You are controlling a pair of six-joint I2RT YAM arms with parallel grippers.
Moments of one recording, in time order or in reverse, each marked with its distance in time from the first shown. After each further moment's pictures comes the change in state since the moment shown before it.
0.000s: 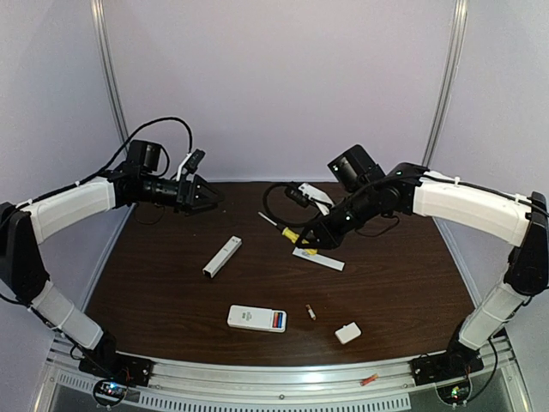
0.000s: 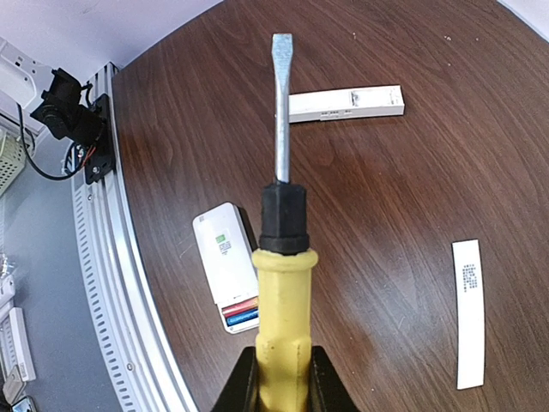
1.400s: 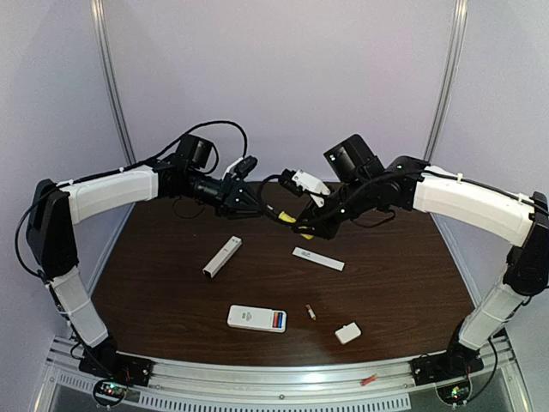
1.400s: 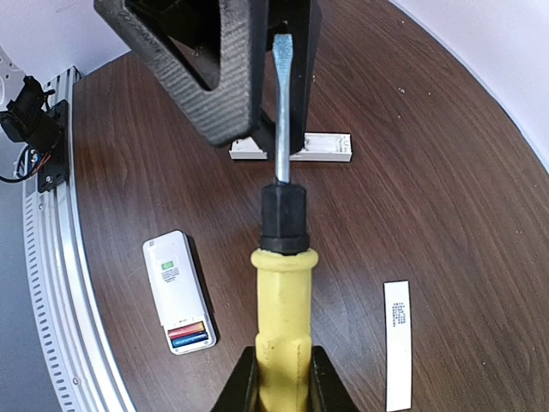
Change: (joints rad) left arm -0.223 0.258 0.256 -0.053 0.150 -0.111; right arm 0.037 0.008 0.071 0.024 0.171 -0.103
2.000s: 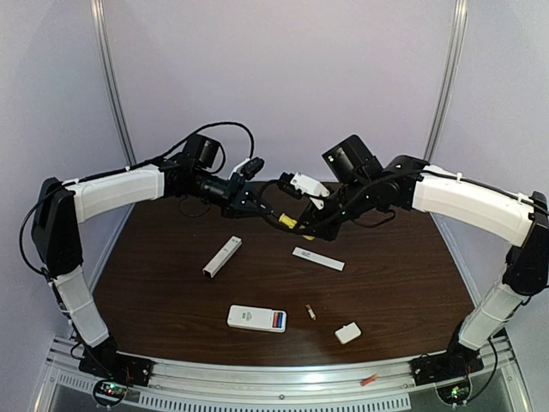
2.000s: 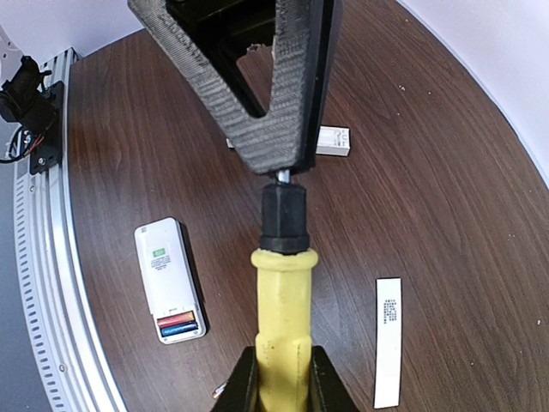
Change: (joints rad) left arm -0.028 0.040 0.045 -0.006 0.002 -0.051; right arm 0.008 0.006 0.018 -0.028 0.024 -0.058
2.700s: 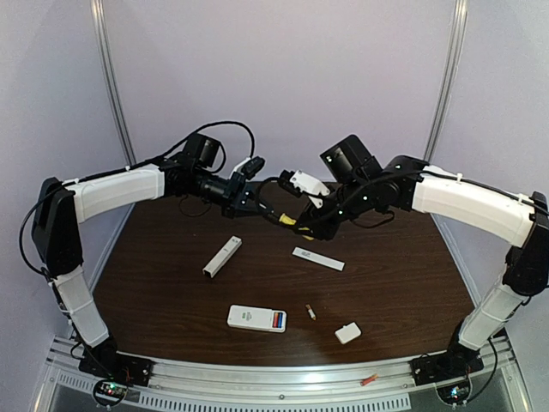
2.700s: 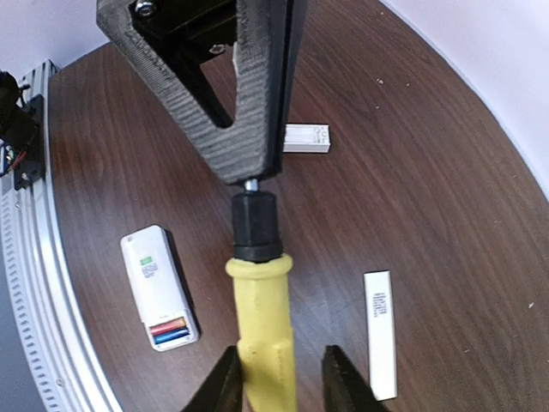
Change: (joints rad) left arm -0.004 0.000 0.008 0.001 0.003 -0.002; right arm 0.009 0.000 0.005 -0.003 0.061 0.043
